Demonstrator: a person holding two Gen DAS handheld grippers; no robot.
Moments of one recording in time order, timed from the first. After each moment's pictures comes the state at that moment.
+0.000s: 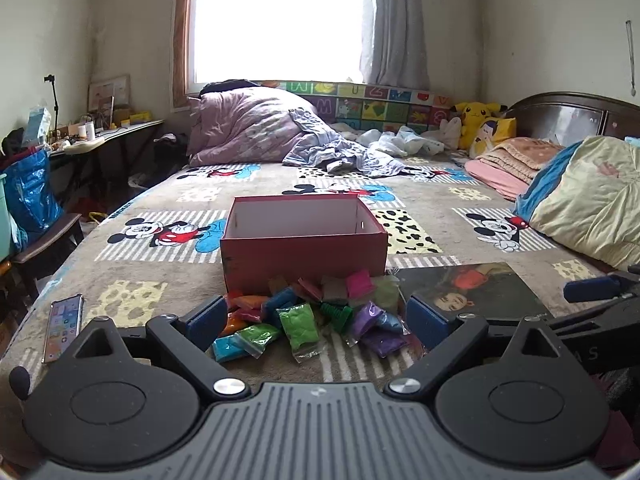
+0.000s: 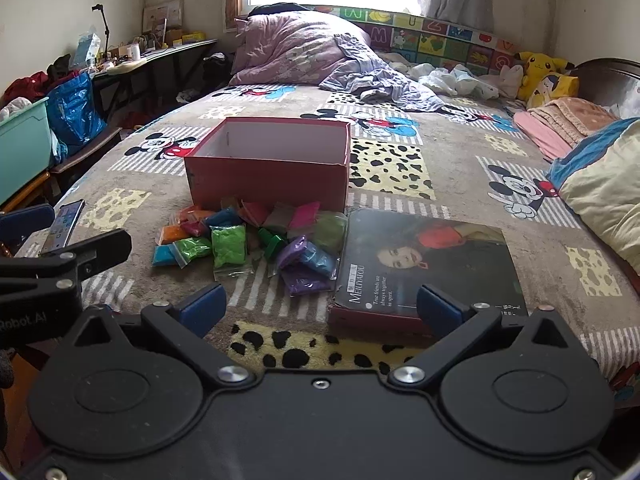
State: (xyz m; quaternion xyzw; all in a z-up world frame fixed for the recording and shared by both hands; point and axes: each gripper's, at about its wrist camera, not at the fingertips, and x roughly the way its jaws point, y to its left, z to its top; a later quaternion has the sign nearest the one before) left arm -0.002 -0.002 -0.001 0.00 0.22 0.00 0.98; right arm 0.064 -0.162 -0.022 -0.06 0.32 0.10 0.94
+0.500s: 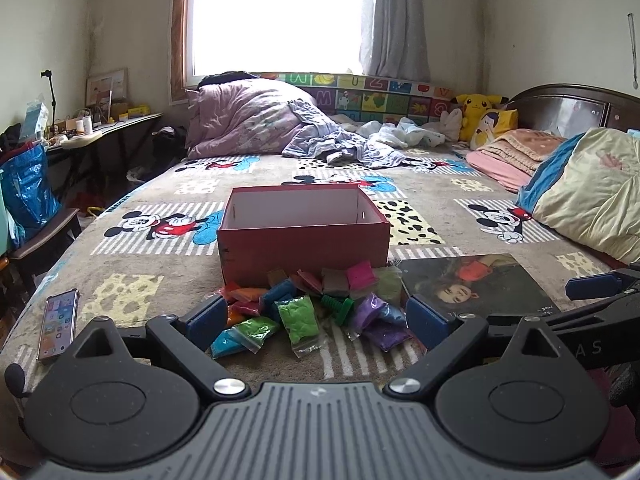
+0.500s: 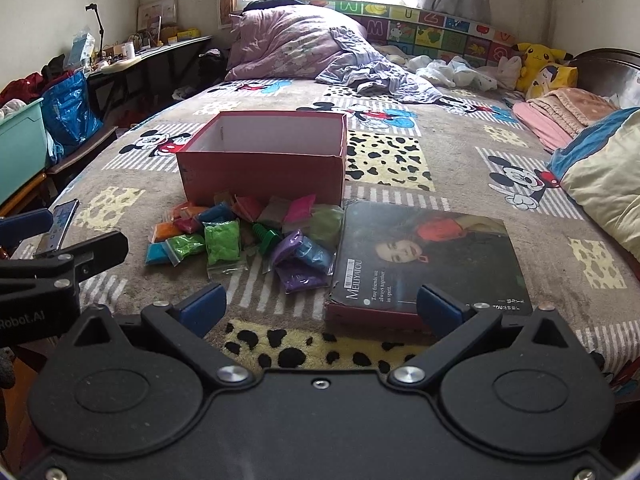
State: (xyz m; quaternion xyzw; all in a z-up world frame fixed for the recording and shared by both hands) left arm 0.014 -0.011 -0.014 0.00 0.24 0.00 0.97; right arm 0.075 -0.165 -0.034 -0.04 0.33 0.10 0.94
